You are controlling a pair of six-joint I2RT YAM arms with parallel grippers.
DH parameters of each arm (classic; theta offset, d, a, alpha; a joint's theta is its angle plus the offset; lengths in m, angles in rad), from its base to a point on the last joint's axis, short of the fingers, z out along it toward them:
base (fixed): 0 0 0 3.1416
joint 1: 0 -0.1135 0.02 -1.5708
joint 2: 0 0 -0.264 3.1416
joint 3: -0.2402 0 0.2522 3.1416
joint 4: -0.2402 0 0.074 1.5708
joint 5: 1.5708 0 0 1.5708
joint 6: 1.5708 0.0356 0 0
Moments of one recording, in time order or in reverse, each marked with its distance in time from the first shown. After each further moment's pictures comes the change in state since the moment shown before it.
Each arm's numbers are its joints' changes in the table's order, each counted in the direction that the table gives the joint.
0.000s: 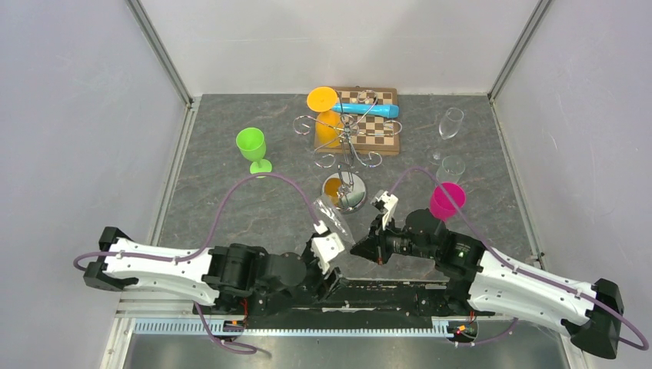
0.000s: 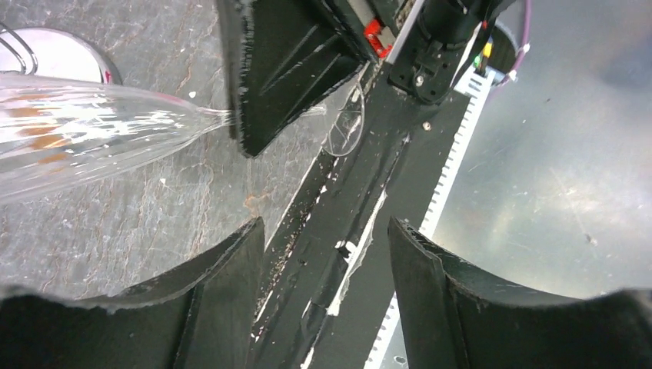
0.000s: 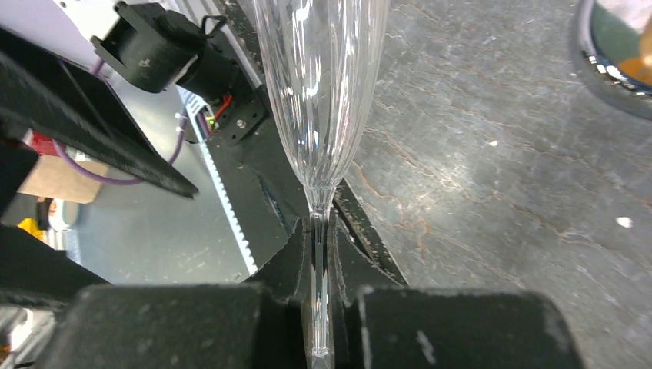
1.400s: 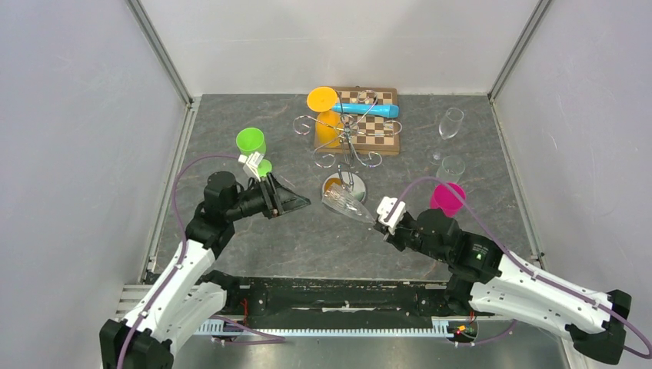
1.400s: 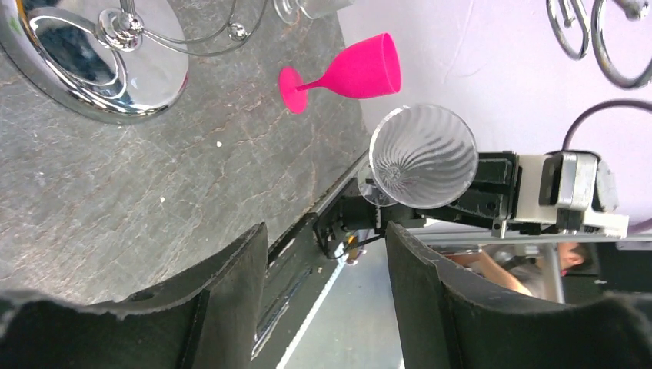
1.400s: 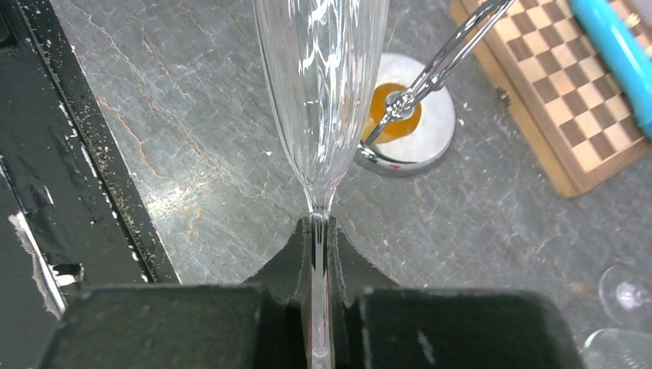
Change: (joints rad) left arm -1.322 0.160 0.253 0.319 1.128 -0.506; right arm -0.003 0.097 -0.100 -0.252 0.316 -0.717
